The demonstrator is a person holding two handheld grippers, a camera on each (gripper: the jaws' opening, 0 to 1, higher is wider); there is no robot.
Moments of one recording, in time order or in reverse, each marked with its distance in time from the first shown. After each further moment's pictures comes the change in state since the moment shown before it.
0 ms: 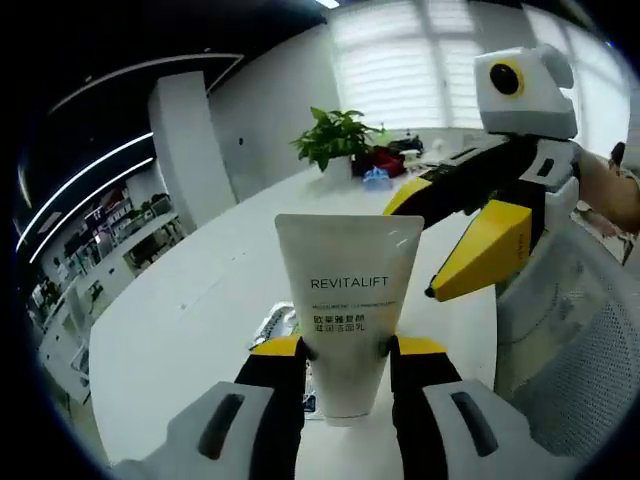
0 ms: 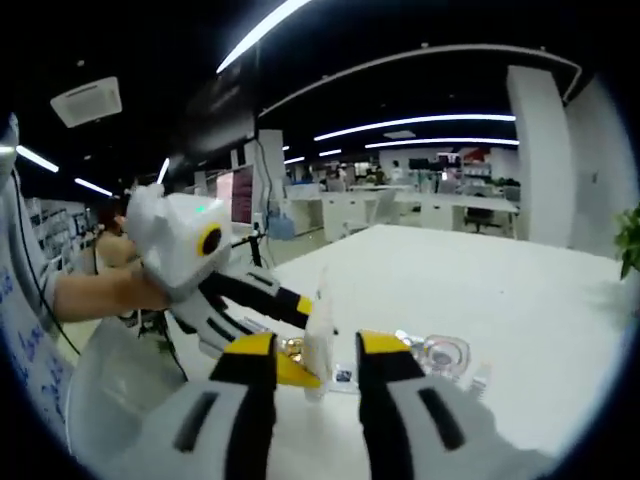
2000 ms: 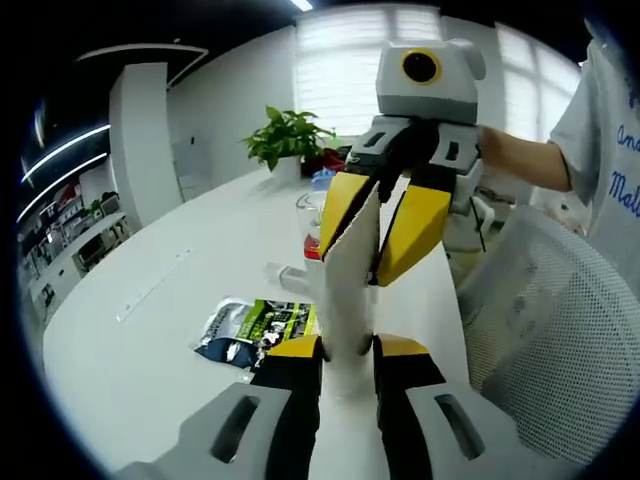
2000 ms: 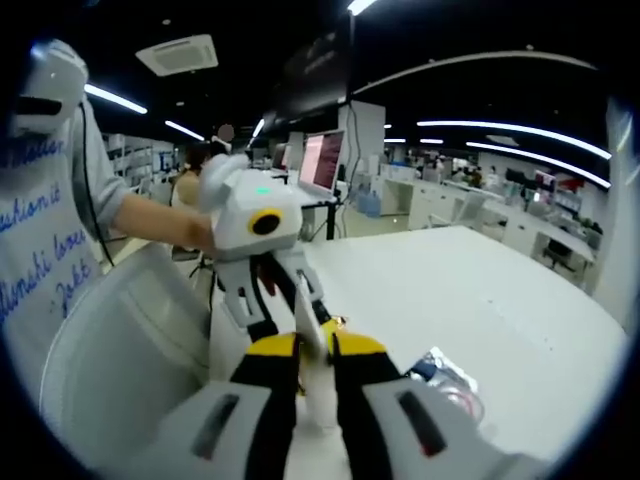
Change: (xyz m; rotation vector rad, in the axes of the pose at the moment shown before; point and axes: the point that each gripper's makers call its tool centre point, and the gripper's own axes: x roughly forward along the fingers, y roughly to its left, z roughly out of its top) left arm 0.018 -0.019 -0.023 -0.033 -0.039 -0.271; right arm 0.017 0.003 -0.019 -0.263 0.101 0.388
